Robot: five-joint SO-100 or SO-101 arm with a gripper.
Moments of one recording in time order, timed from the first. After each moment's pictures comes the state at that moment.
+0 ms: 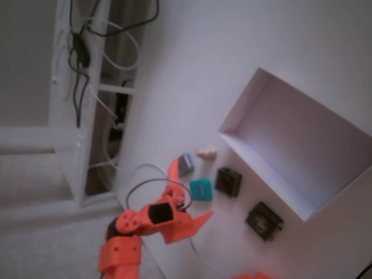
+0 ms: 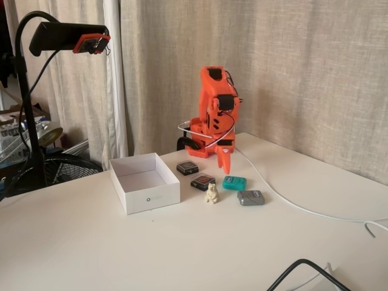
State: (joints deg) arm 23.2 93.7 114.4 80.1 5.2
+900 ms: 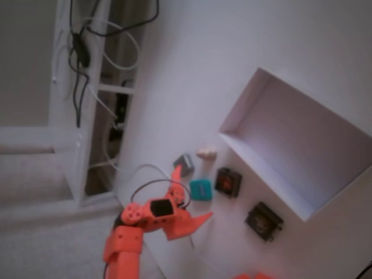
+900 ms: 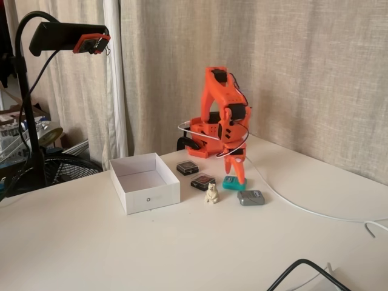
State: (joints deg) arm 18.5 86.9 112.9 78.0 5.3
